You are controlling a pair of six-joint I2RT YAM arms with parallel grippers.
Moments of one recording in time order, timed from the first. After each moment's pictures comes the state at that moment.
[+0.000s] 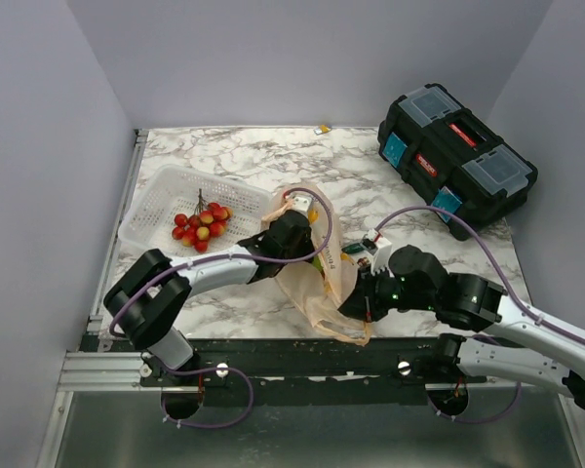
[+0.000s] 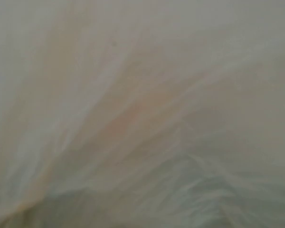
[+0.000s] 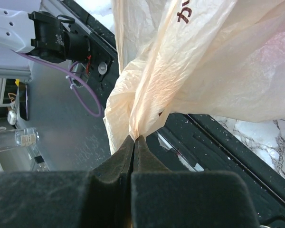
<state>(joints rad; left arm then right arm) -0.83 1.54 0.83 0.07 -0.29 -0.41 1.08 0.81 0.83 -0.64 -0.12 0.73</state>
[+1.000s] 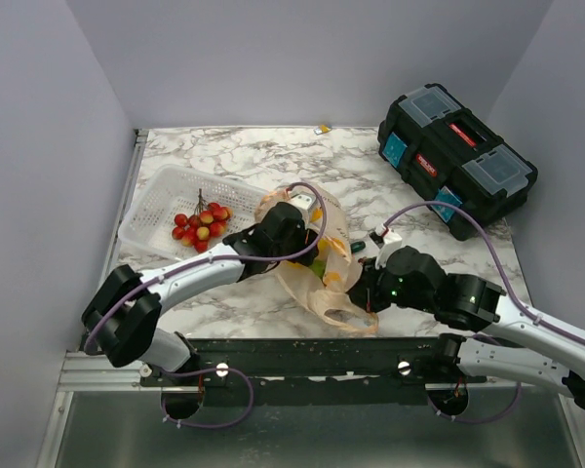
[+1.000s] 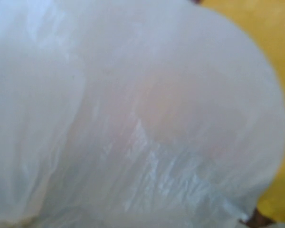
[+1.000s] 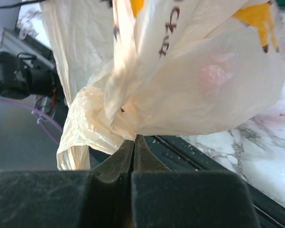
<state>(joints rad) -0.82 1.47 0.91 -0.13 -0.09 -0.35 1.08 0.79 0.82 -0.65 0.08 0.72</state>
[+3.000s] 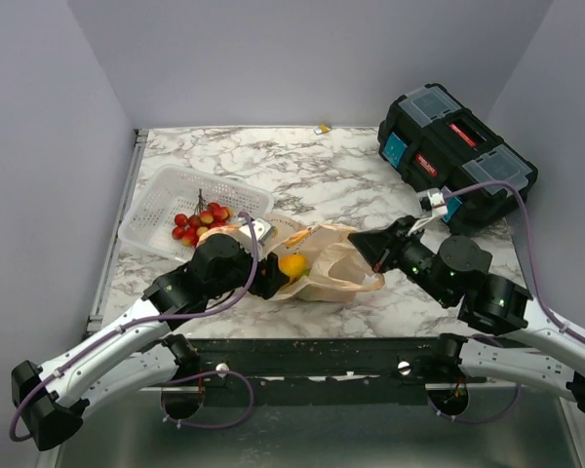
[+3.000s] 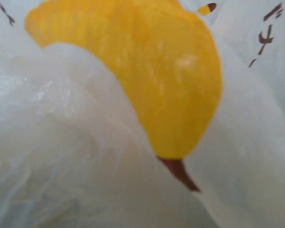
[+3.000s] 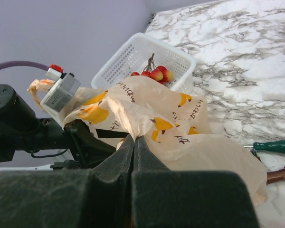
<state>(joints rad) -0.83 0.80 0.72 -0.41 0.12 -0.29 1.08 0.74 0.92 -0.27 0.38 0.58</state>
